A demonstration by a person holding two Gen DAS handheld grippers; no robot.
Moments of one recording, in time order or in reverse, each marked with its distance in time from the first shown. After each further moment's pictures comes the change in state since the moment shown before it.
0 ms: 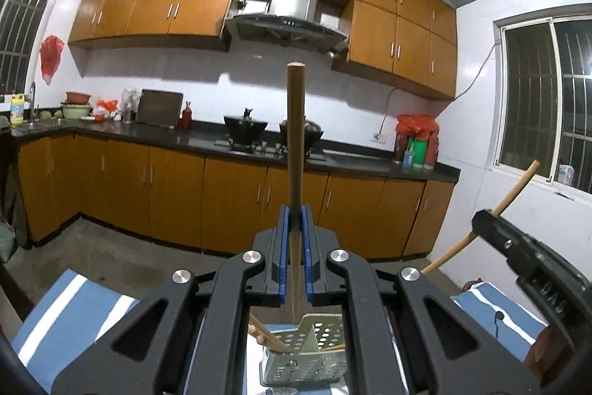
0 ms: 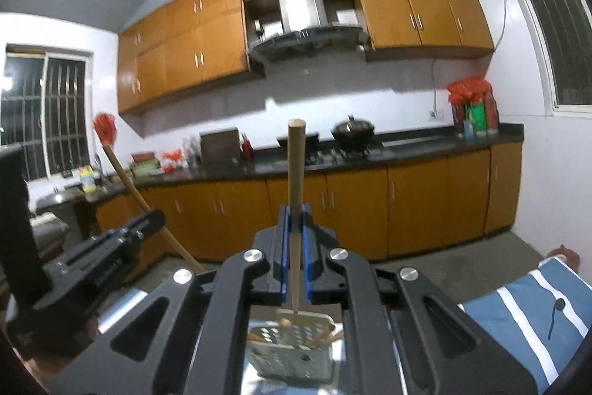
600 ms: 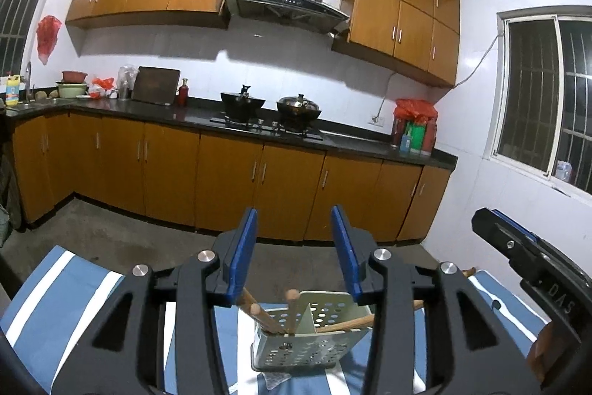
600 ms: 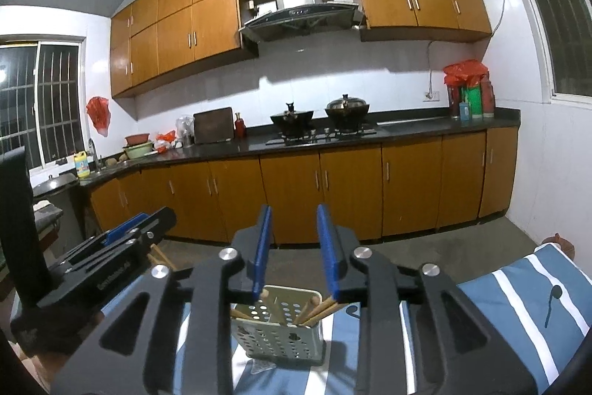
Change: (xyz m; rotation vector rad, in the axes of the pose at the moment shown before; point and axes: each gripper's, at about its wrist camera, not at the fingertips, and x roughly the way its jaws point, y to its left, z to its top) left arm 0.001 0.008 -0.015 -0.032 0.063 -0.027; right arm -0.004 0.004 -0.019 0.002 0.050 -0.013
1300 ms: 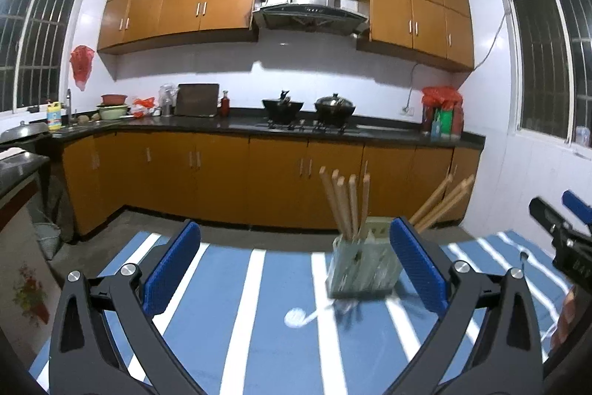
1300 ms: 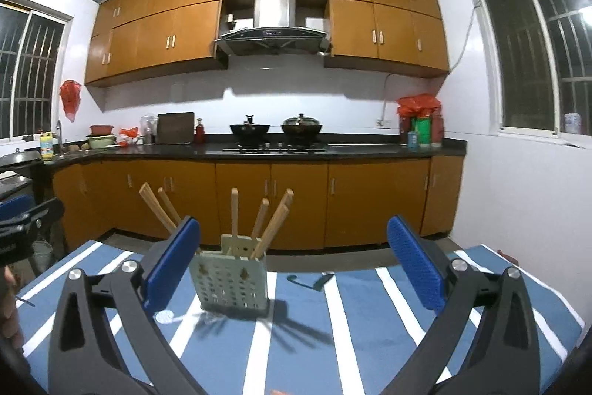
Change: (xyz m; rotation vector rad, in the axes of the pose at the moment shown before) left arm -0.132 0.033 -0.055 0.110 -0.002 0.179; right arm -0.123 0.006 -0.079 -0.100 -0.087 -0.221
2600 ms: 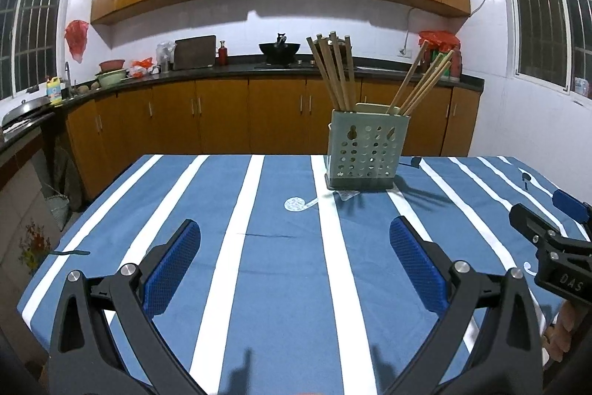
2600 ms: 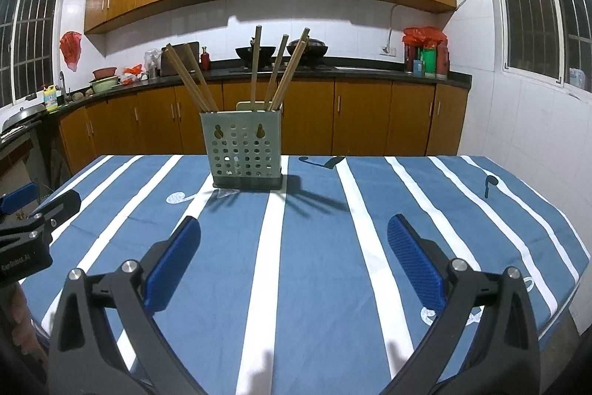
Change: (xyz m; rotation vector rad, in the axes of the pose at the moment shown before) left arm -0.029 -0.019 -0.112 0.051 0.183 0.006; right arm -0.029 0.008 -0.106 -0.001 0.293 0.034
